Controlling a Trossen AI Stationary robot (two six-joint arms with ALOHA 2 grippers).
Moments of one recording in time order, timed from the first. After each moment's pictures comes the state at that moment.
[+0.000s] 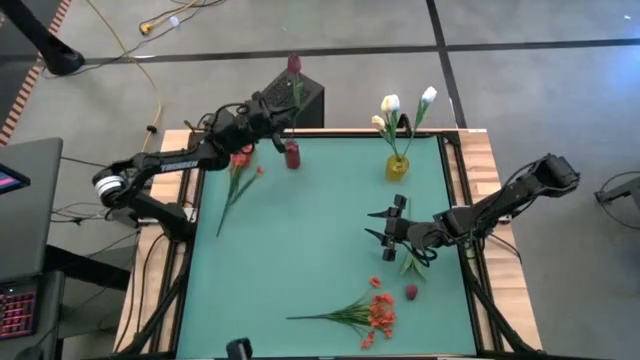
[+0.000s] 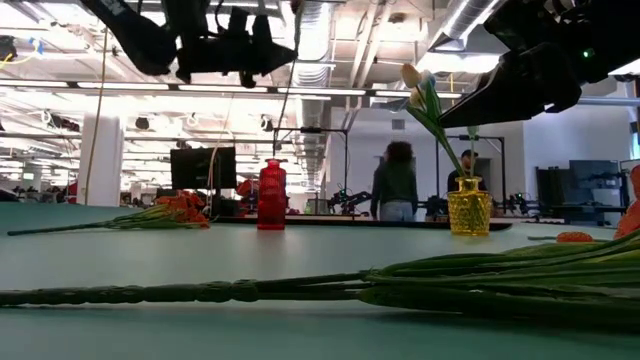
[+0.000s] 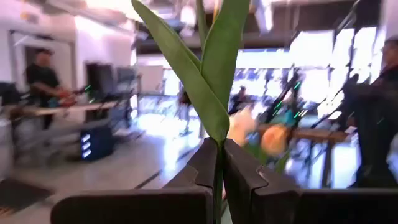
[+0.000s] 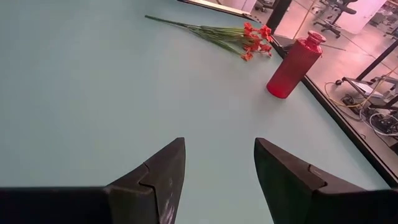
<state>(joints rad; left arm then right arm) 0.67 1.42 0.79 0.94 0.25 -0.09 0.38 1.16 0.44 0.24 0.68 0.03</state>
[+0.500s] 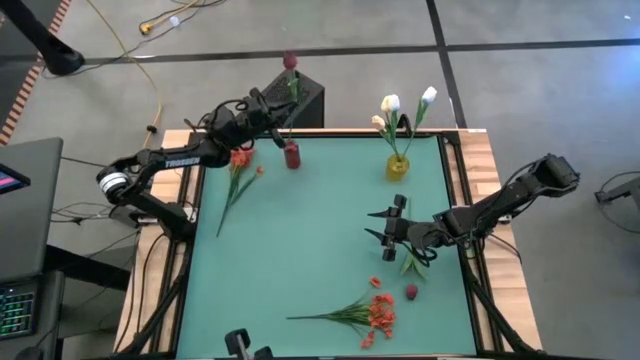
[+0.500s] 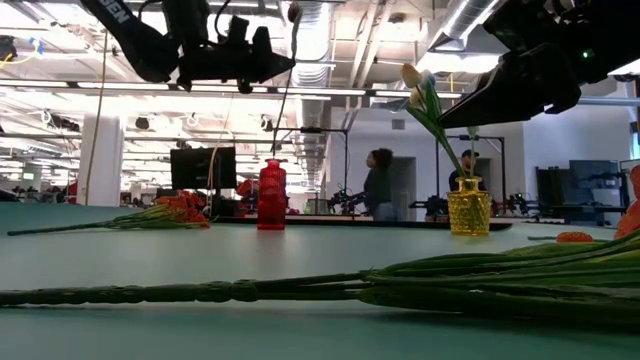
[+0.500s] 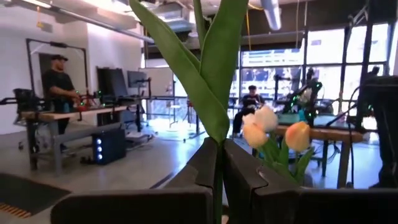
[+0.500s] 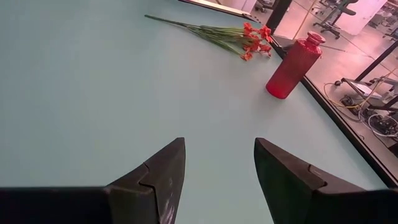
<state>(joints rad) 0.72 1.46 0.79 0.97 0.26 -0.06 0.38 1.16 0.44 0.24 0.68 0.02</state>
